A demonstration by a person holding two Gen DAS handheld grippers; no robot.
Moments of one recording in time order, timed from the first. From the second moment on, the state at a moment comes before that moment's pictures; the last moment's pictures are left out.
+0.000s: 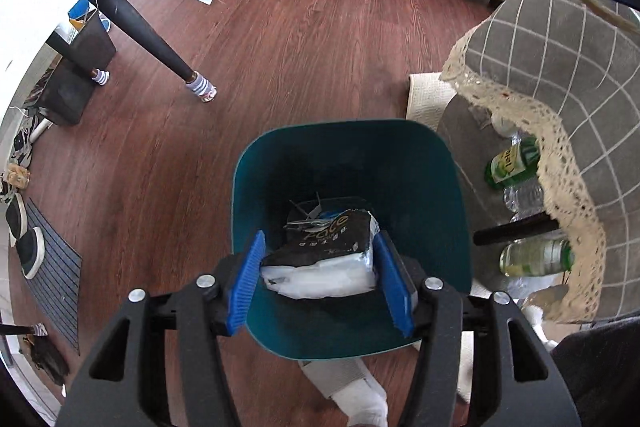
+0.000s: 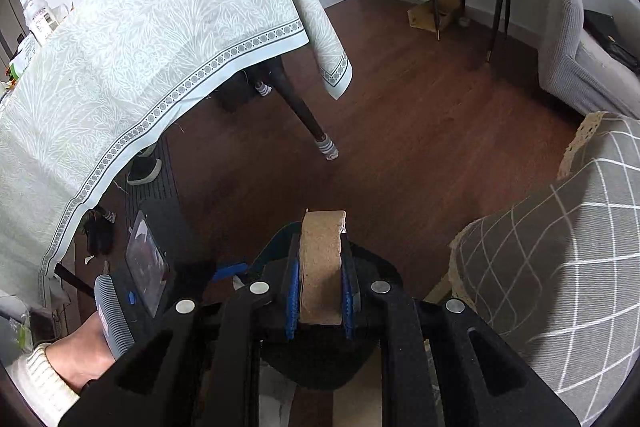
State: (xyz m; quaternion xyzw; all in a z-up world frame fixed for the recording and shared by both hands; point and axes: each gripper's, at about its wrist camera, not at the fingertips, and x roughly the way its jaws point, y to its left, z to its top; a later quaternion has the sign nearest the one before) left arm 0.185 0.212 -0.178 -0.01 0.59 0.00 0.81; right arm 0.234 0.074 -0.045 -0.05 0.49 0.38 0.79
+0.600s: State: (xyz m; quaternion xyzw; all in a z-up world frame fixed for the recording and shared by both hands) left arm 0.156 0.269 -0.135 -0.08 0.51 0.05 0.85; right arm 0.239 0.121 -0.133 -0.09 0.56 0.36 0.74
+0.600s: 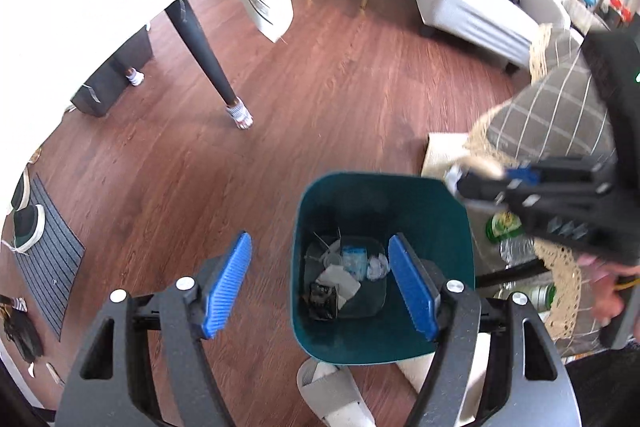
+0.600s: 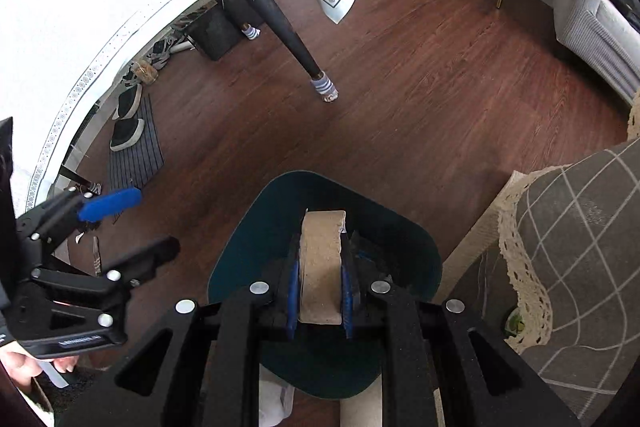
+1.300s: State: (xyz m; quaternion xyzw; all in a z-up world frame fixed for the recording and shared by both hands) left arm 0.143 0.262 -0.062 -0.08 0.43 0.05 0.90; right arm 0.225 0.135 -0.204 -0.14 0.60 0.35 0.71
